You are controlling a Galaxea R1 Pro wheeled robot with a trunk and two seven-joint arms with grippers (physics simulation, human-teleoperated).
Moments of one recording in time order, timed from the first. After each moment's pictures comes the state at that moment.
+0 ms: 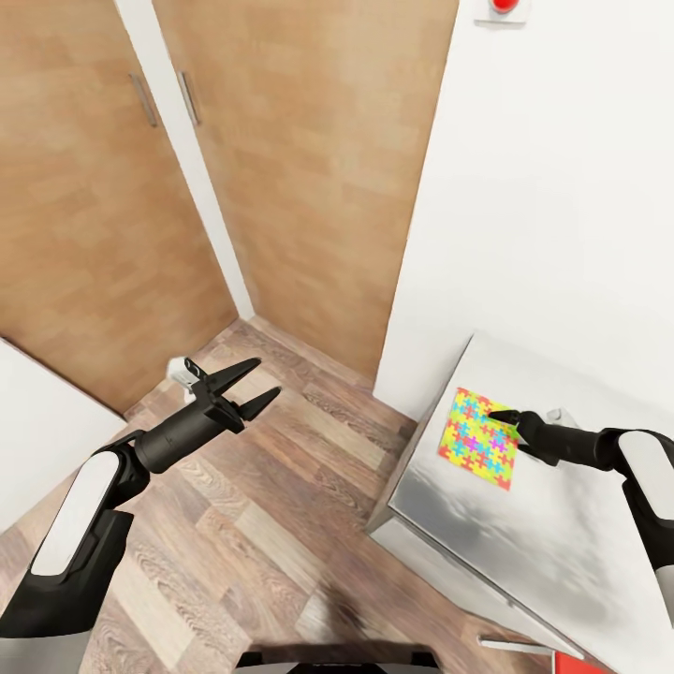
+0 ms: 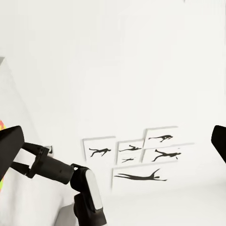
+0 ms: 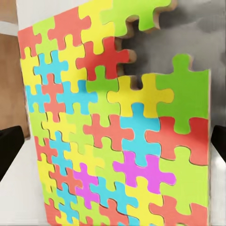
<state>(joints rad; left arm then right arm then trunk) -0.50 0.15 -0.01 -1.61 1.65 0.93 -0.21 -0.66 -0.39 -0.19 -1.17 -1.19 1.03 -0.22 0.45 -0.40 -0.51</state>
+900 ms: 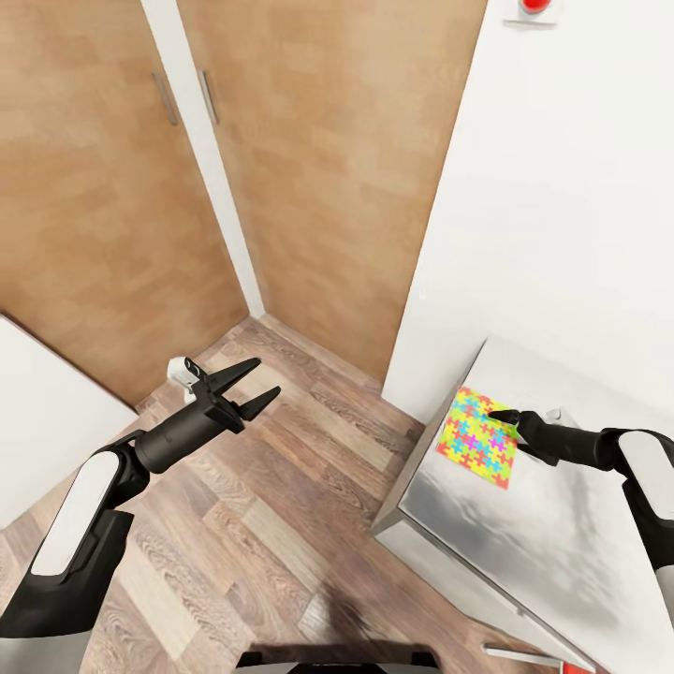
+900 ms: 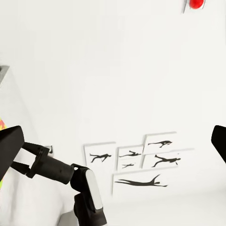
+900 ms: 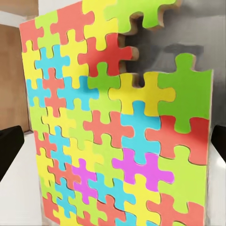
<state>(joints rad) -0.50 0.15 -0.01 -1.61 1.65 0.93 -0.21 -0.66 -0.39 -0.19 -1.17 -1.19 1.03 -0.22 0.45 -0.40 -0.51</state>
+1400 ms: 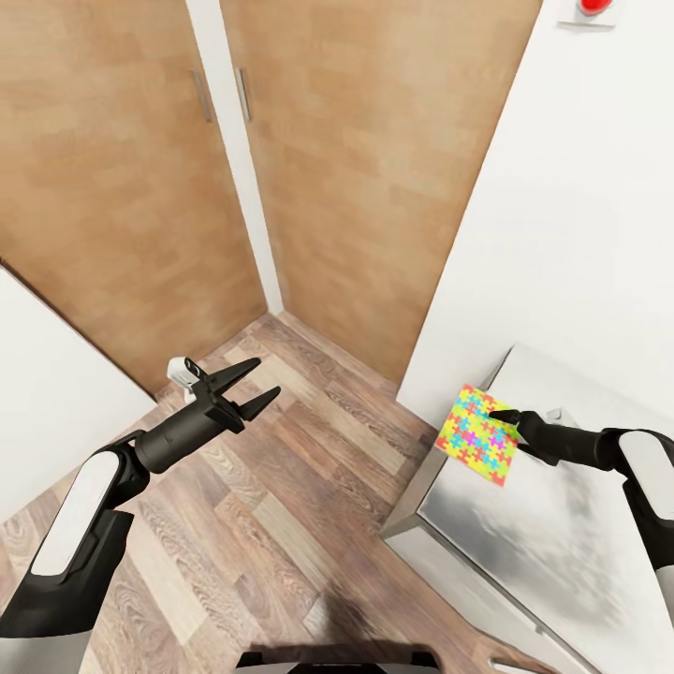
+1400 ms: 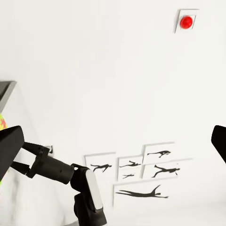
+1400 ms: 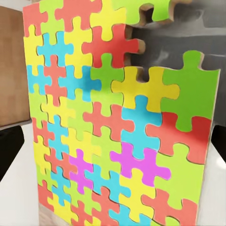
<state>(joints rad) -0.50 0.15 -0.01 -1.61 1.65 0.93 -0.21 -0.66 -0.39 -0.19 -1.17 -1.19 1.03 -0.22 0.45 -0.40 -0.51</state>
